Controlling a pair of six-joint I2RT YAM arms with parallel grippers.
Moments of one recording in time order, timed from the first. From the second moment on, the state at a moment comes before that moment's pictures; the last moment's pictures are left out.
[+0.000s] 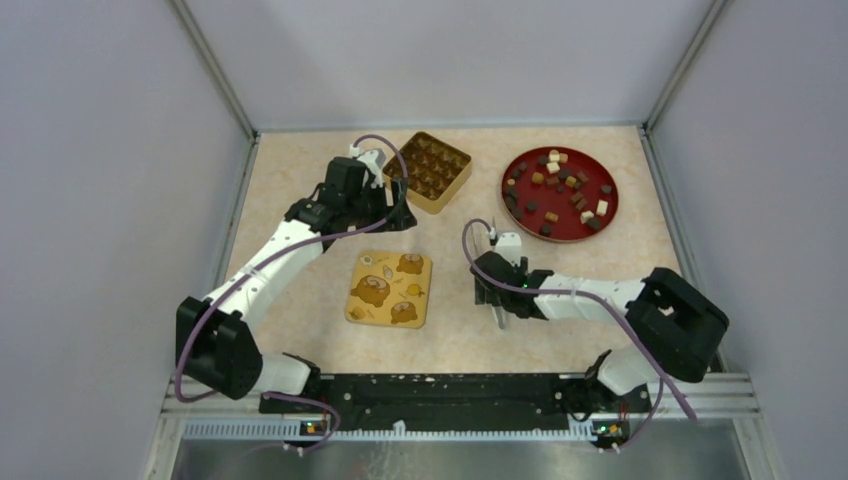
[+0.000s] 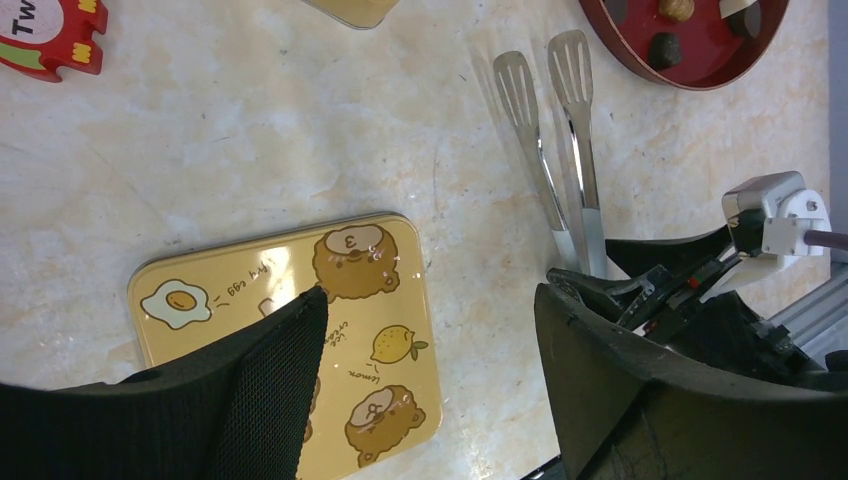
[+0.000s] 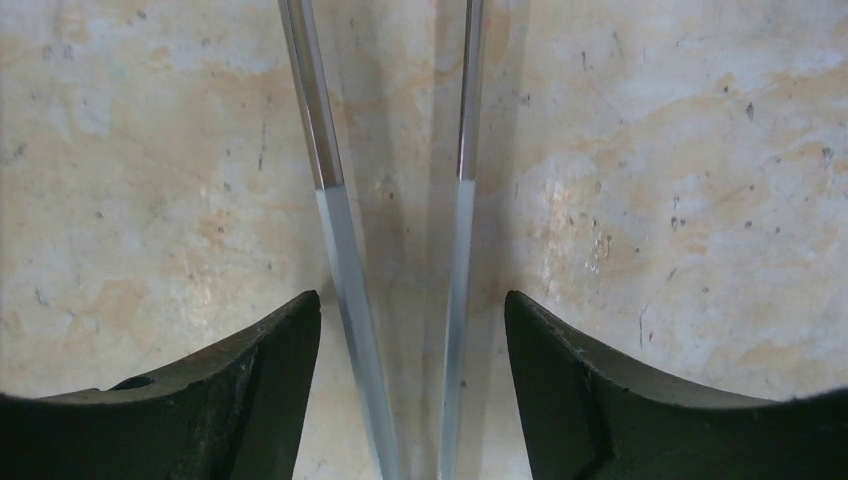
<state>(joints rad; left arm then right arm) -0.41 1.37 1.14 -0.47 0.22 -0.44 0.90 1.44 0.65 -0.21 0.49 0.71</state>
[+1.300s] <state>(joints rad) -0.41 1.37 1.14 -0.47 0.20 -0.43 0.83 1.54 0.78 -0.22 0.43 0.58</state>
